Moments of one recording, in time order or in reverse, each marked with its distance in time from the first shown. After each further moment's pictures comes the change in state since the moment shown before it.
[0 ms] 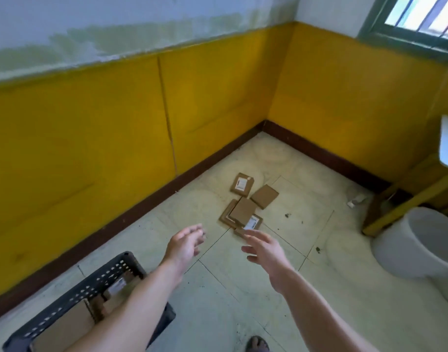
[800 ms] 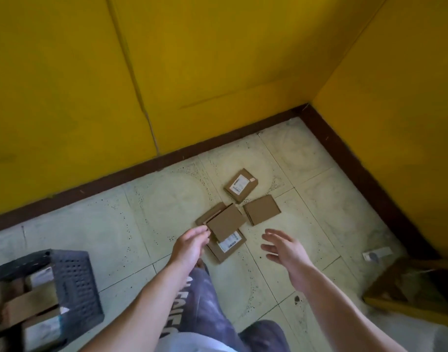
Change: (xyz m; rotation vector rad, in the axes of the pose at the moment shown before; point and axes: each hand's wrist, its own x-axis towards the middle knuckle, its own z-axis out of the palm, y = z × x) left_hand 0.340 0.084 0.214 -0.201 0.181 -0.285; right_hand 0.422 -0.131 -0.184 -0.296 -0.109 0.237
